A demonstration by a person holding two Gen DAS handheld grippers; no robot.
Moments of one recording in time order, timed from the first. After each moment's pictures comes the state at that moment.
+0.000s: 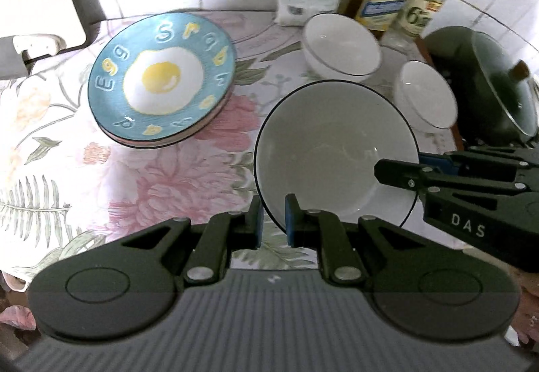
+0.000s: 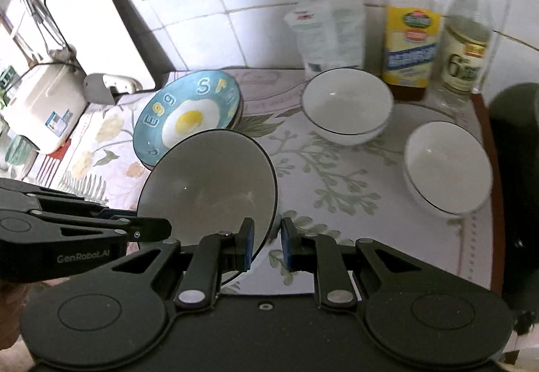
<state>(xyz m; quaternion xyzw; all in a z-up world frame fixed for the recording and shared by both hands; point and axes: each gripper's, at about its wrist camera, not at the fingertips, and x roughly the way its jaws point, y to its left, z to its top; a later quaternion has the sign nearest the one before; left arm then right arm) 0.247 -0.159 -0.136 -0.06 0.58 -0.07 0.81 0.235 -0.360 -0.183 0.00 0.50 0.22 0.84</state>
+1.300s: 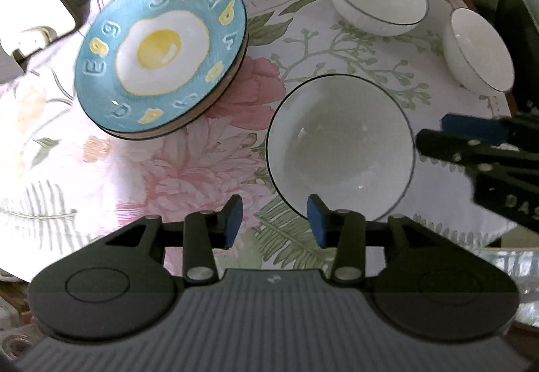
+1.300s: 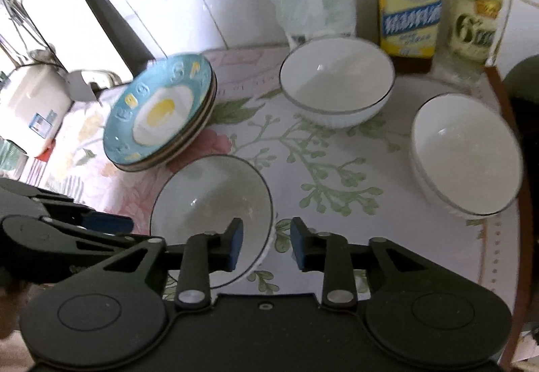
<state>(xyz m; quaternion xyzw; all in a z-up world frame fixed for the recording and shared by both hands) 0.276 -0.175 -0.182 0.01 0.64 -0.05 0.77 0.256 -0.386 -0.220 0.03 0.49 0.22 0.84</state>
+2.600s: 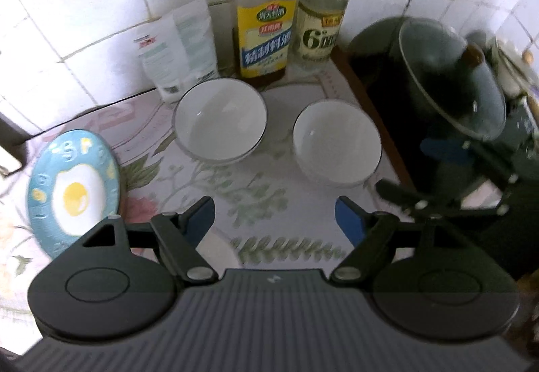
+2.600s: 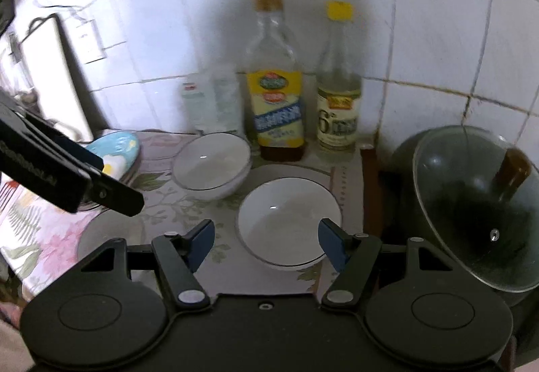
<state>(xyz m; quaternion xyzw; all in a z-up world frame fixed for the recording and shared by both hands) 0.314 -0.314 -0.098 0.02 0.55 -0.15 0.82 0.251 -0.517 -0.190 0.00 0.36 0.16 0.92</state>
